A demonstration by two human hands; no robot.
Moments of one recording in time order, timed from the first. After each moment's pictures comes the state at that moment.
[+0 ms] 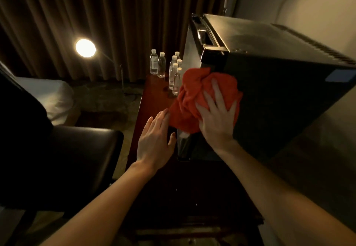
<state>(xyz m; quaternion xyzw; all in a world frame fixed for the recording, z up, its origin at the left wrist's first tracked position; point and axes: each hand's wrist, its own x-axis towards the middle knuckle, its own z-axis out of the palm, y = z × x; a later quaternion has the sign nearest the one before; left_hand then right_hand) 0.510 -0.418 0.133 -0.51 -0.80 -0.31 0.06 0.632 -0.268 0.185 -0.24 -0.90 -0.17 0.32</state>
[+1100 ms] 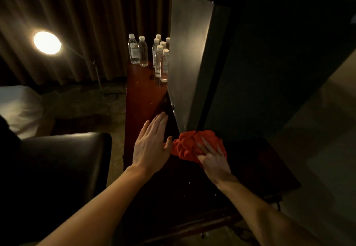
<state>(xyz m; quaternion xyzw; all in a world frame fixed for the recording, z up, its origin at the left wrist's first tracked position) 0.459 -0.416 0.025 -0.59 -0.76 -0.26 0.03 0.658 -0.287 -0.072 -0.29 -0.95 -0.10 0.10</state>
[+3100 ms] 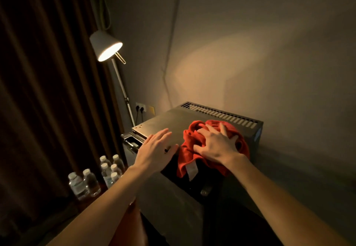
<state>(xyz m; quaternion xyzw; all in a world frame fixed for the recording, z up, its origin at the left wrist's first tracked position) 0.363 -0.144 0.379 -0.82 -0.51 -0.25 0.04 0.584 -0.163 0.398 -0.68 -0.71 0.04 0.17</state>
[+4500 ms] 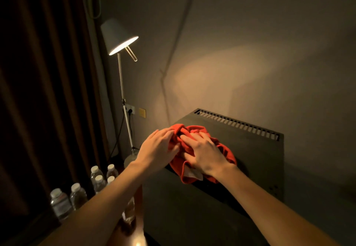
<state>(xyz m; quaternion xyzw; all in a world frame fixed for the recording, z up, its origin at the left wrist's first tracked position) 0.258 -0.032 0.373 -0.87 -0.39 -0.31 -0.01 0.435 -0.095 0.385 -0.64 -0.74 -0.03 0.18</state>
